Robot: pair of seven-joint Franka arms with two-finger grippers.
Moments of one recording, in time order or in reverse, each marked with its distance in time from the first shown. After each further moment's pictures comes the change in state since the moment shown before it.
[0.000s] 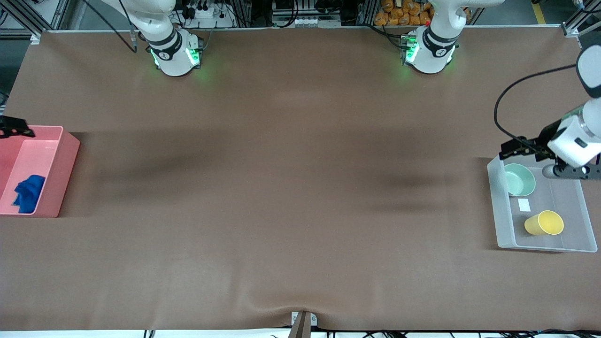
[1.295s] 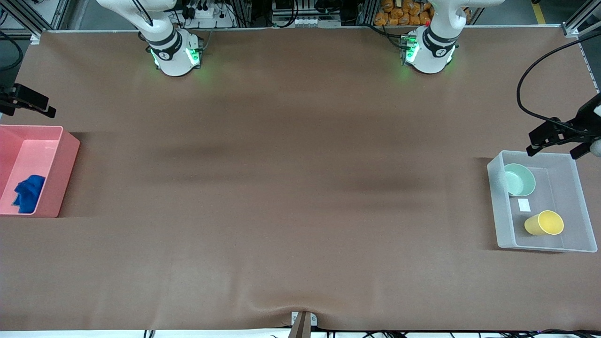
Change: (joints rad) left arm 0.003 -0.001 -0.018 0.222 0.001 -0.019 0.003; right arm 0.123 -0.189 -0.028 -0.007 0.144 -0.040 0.572
